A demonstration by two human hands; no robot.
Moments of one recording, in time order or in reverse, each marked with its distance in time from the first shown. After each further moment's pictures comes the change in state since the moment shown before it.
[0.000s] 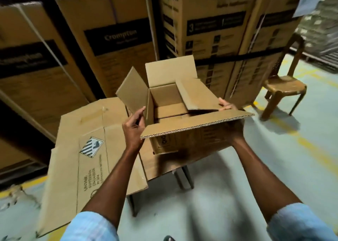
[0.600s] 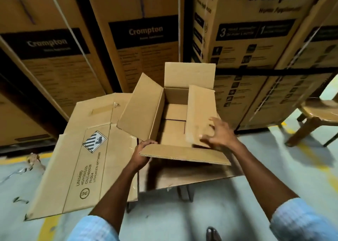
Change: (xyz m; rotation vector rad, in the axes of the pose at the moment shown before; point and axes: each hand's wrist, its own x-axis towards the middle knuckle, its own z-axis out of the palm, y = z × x) left_hand -0.033 -0.082 0.030 0.084 -0.399 -0.436; right_hand 0.106 0.045 0.070 -0.619 -0.793 0.019
